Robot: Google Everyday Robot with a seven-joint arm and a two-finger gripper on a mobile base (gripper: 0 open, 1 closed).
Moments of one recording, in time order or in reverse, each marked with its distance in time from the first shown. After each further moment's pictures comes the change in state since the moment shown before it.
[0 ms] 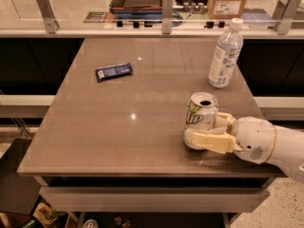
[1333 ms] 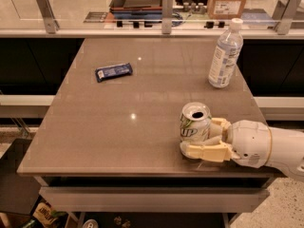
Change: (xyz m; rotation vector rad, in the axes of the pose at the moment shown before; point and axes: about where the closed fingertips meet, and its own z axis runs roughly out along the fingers) arm 0.015 0.020 0.005 -0.079 0.075 -0.106
